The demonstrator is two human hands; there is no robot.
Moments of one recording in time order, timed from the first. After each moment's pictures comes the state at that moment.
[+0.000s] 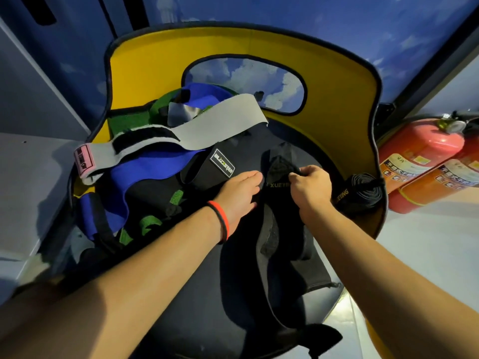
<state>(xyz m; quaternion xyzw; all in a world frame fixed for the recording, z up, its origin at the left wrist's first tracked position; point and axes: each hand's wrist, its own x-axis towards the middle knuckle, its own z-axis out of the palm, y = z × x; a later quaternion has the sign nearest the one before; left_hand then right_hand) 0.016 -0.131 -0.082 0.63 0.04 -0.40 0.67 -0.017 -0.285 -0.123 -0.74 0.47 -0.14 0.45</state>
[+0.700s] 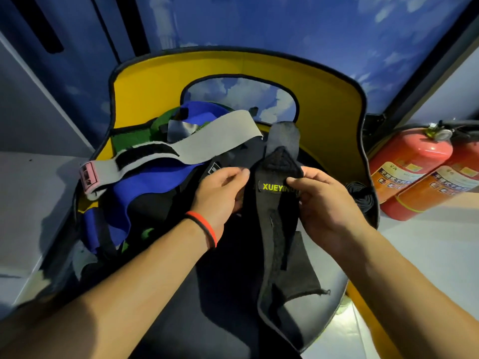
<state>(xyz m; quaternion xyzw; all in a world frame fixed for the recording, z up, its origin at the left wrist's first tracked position) 0.021 -0.115 -0.066 0.66 0.01 -0.25 0.71 -0.071 -0.256 -0.038 -0.50 0.30 -0.11 0.81</state>
